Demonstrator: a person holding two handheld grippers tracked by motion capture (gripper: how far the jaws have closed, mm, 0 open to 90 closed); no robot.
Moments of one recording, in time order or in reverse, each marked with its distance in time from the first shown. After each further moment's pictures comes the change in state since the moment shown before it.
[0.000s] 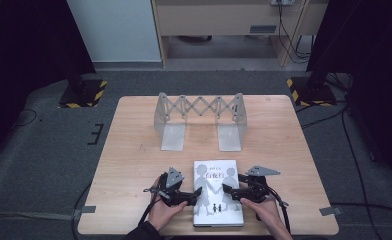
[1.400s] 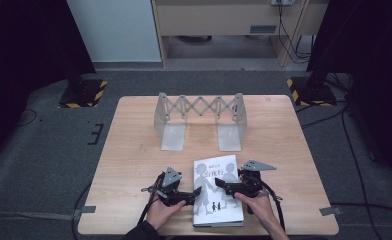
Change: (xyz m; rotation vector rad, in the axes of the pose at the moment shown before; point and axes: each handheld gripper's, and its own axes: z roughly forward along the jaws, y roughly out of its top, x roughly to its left) left arm 0.006 -0.003 -0.001 -0.023 -0.050 -0.034; right arm 0.010 0.019 0.011 -0.097 0.081 0.011
